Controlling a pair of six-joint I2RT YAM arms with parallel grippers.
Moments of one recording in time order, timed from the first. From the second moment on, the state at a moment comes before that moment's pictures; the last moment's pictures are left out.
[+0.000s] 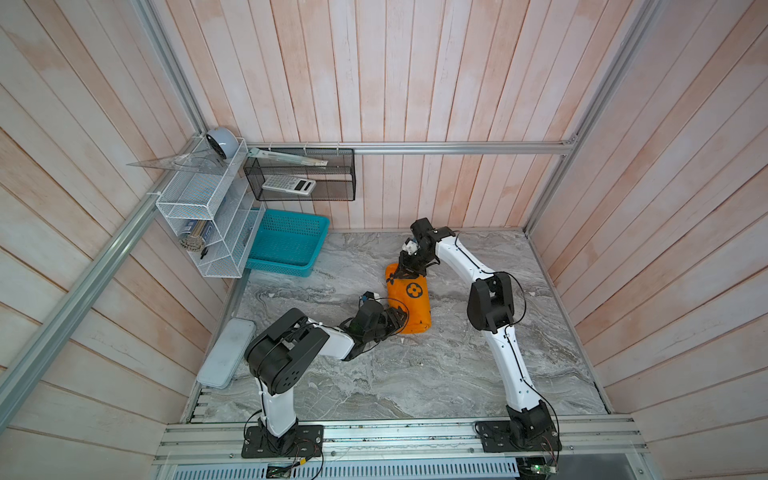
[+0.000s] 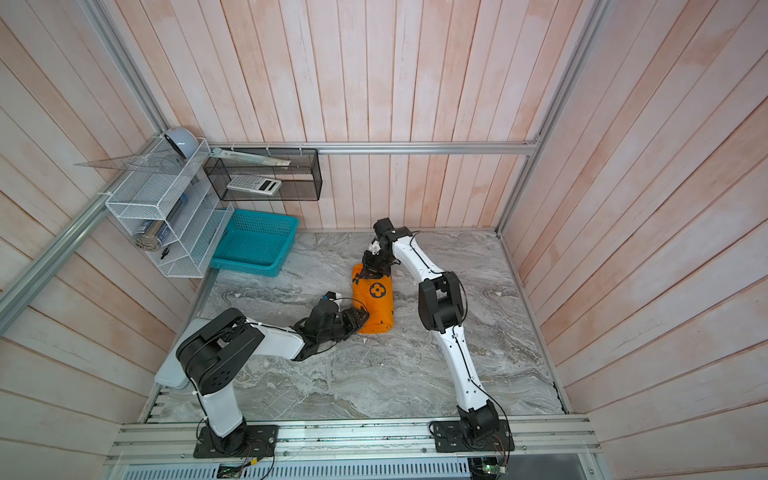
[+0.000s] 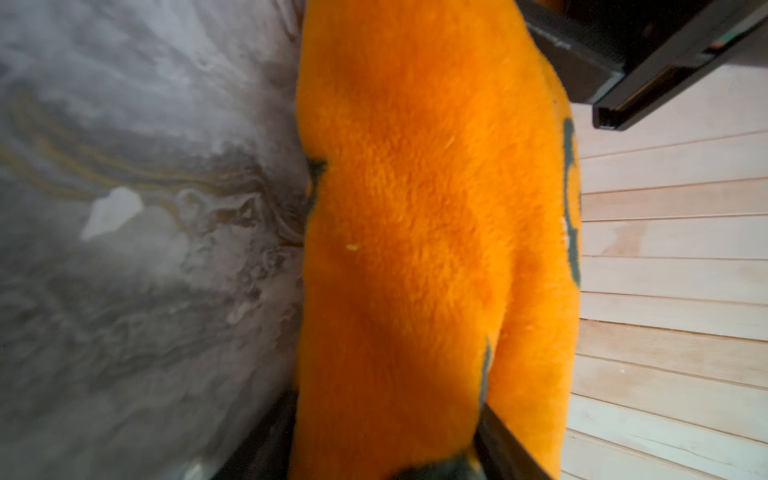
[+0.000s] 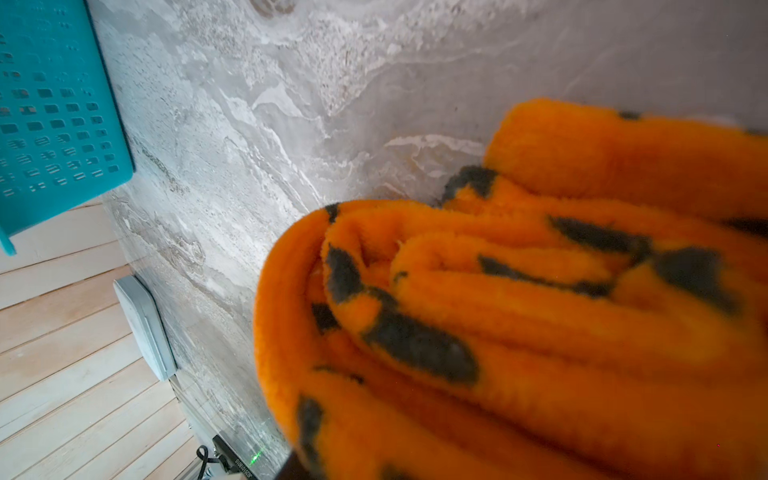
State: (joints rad) left arm -0.70 1.82 0.68 0.57 0.17 -1.16; right arm 0.44 2.54 2.35 -1.08 -0.53 0.52
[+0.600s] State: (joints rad) left arm -0.64 1.40 1.06 -0.35 -0.34 -0.65; right arm 0.44 2.42 2.21 -1.01 -0.50 0.52
